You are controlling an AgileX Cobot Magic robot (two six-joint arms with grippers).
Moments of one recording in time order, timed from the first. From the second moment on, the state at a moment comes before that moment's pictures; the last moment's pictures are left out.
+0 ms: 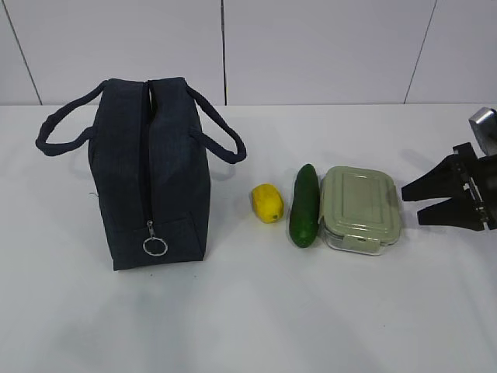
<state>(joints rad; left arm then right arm) -0.03 0.01 -0.52 -0.06 1.10 0.00 -0.39 2.01 -1.13 1.12 1.17 -0.94</state>
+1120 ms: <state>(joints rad) -0.03 0.01 -0.52 -0.06 1.10 0.00 -0.39 2.11 -1.13 1.31 1.17 -1.18</state>
